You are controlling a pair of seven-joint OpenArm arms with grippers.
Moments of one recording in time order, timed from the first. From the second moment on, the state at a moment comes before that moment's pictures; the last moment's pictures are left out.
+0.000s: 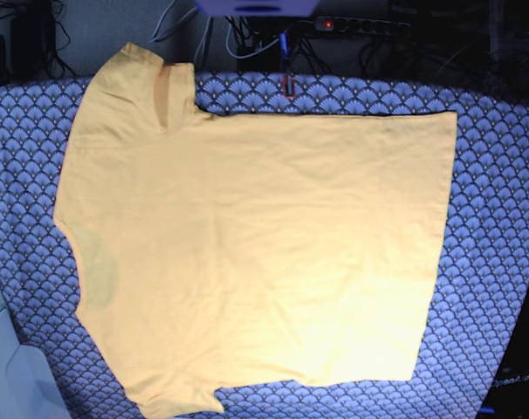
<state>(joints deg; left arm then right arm) 23.0 -2.2 4.3 2.2 -2.8 -10.5 -52.1 -30.0 5.1 2.5 2.8 0.1 -0.1 65.6</state>
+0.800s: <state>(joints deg) 66.7 -6.8 3.9 74.2 -11.7 -8.2 -60.7 -71.5 5.7 7.4 79.2 -0.2 0.0 60.4</state>
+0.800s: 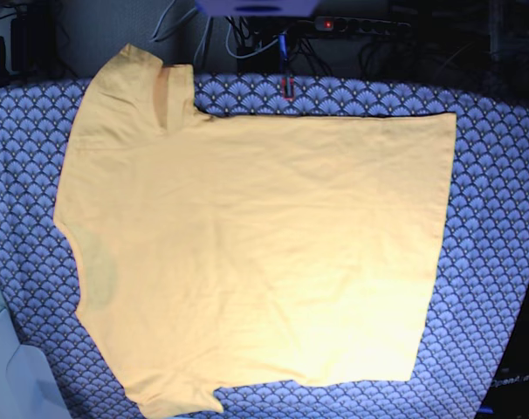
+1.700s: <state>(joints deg) 56.0 -8.3 -29.4 112.4 -26.9 -8.6 -0.5 -50.1 5.7 21.9 108.7 26.1 29.5 -8.3</state>
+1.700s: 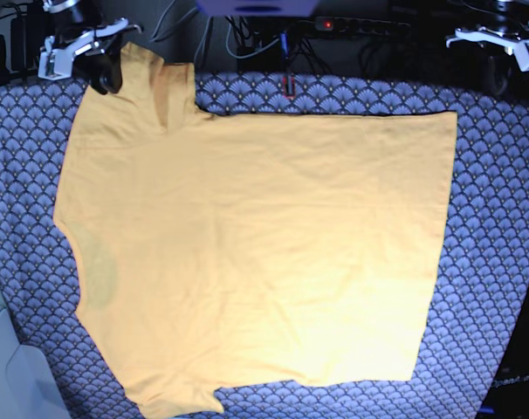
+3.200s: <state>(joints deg) 54.3 -7.3 -29.5 112.2 -26.6 -8.1 0.8 -29.6 7.5 43.4 96.8 42.0 39.1 -58.3</state>
